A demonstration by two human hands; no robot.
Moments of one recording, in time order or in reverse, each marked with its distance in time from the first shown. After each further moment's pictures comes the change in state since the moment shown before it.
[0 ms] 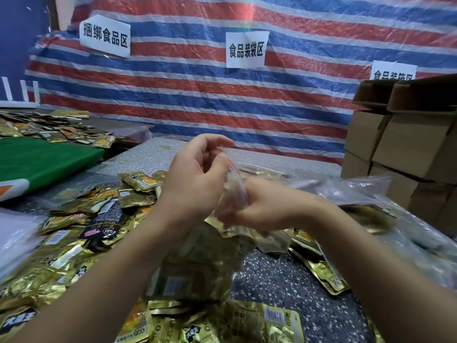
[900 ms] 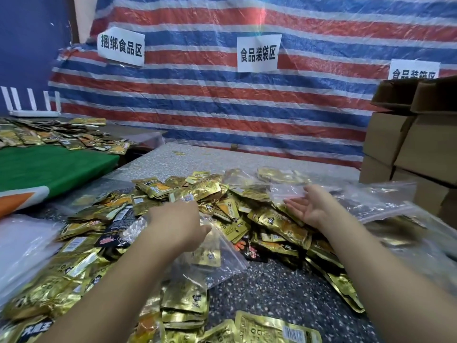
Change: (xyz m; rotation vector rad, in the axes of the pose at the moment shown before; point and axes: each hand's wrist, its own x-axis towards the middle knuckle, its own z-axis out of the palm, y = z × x) left_hand 0.008 -0.081 -0.037 1.488 -0.606 -0.454; right_hand 0.044 0.150 -0.007 1.383 0.746 0.702
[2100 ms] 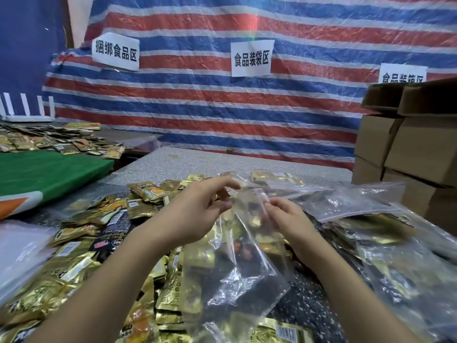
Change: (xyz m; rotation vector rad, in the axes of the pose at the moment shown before) left_hand -0.018 0.013 -0.028 -0.854 0.276 0.550; right_hand -0.072 0.050 0.013 -0.579 -0.257 -0.521
